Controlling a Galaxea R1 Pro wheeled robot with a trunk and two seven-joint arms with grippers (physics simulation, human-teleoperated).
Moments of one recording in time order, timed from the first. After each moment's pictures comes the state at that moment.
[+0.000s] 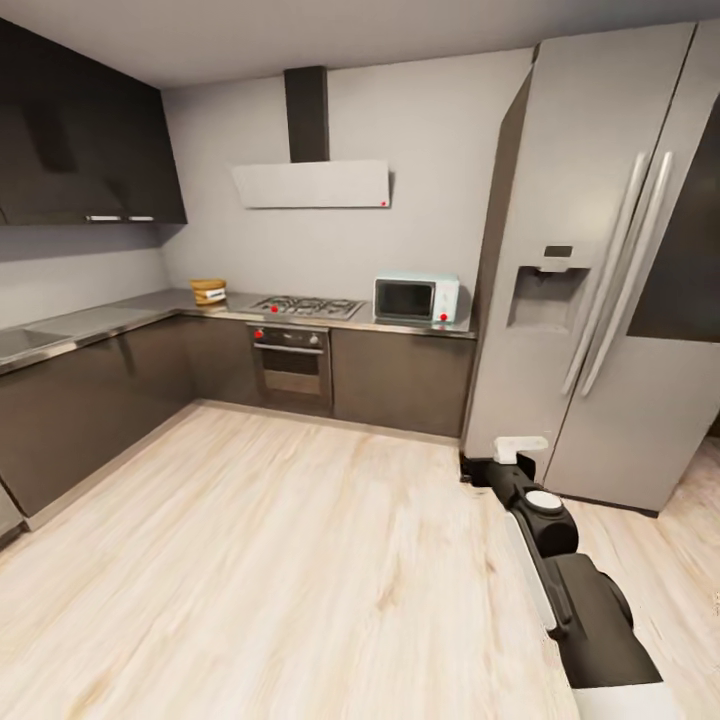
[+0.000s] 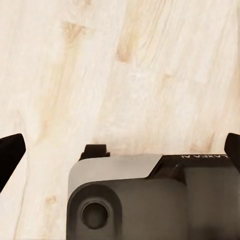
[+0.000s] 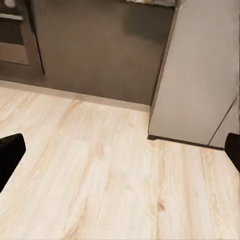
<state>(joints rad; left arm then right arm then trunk) -0.15 -0.04 0.00 -0.11 0.01 -0.18 0.01 -0.48 -0.02 0.06 -1.49 0.00 0.63 -0.13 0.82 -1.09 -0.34</state>
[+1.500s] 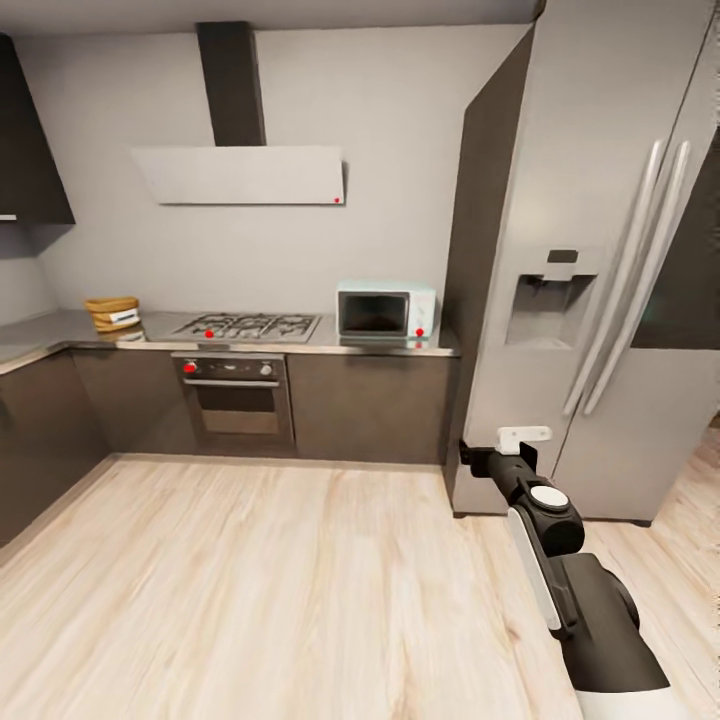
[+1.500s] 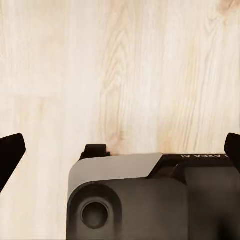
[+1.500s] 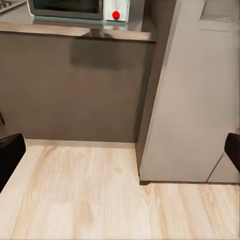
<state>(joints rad) -0.15 -0.04 0.00 -0.11 0.01 -0.18 0.01 -0.47 -0.01 0.07 -1.56 0.00 0.63 -0.13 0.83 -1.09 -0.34</state>
